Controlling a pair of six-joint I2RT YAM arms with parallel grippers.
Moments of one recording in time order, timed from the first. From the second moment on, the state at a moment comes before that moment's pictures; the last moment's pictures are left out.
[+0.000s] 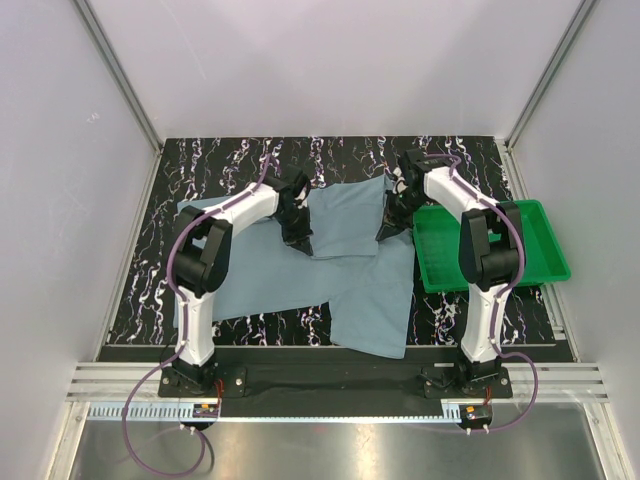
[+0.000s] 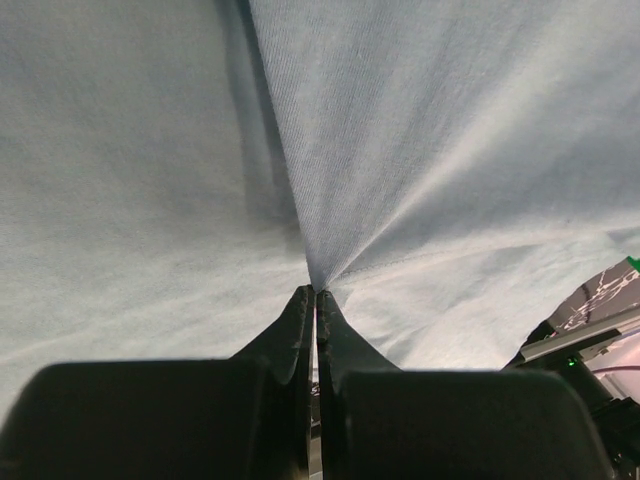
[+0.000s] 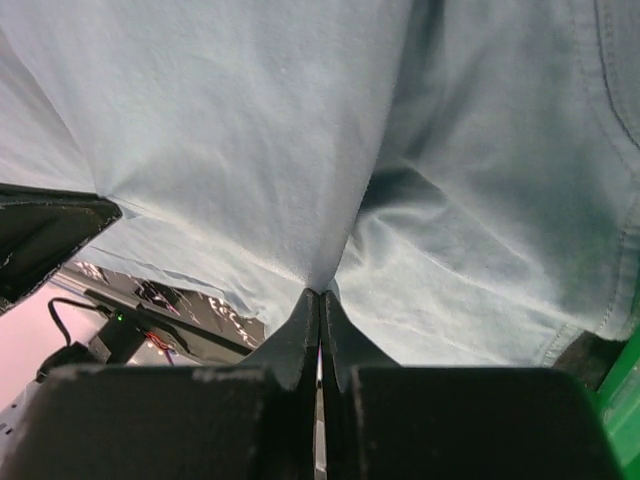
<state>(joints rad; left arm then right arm) -0.47 2.05 1.55 -0.83 0.31 -0.60 0.25 2.05 1.61 -0.93 -0.43 0.44</state>
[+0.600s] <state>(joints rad) -0.44 2.07 1.57 -0.85 0.28 -0.56 0.19 2.07 1.66 -0.95 -0.36 0.42</state>
